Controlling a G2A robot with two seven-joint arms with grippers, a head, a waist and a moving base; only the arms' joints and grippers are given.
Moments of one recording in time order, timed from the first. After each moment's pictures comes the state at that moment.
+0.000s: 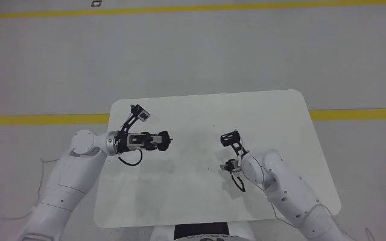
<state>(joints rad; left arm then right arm) 1.23 -0.96 -1.21 -1.41 -0.76 -0.34 -1.39 -1.39 -1.13 1.00 -1.87 -1.15 0.28 1.32</state>
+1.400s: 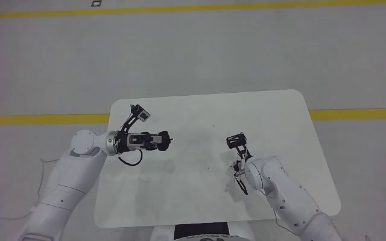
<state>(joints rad) 1.23 -0.96 -1.21 -1.41 -0.76 -0.34 -1.39 -1.46 -1.15 1.03 -1.88 -1.32 0.32 1.31</state>
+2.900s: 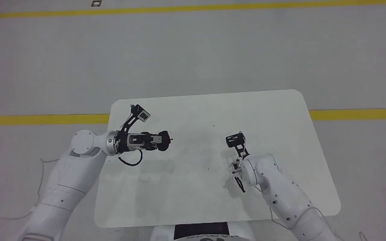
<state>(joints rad) 1.23 -0.96 -1.21 -1.41 -0.76 -0.34 -1.39 -1.43 -1.20 1.02 -1.80 -1.37 0.32 1.33</state>
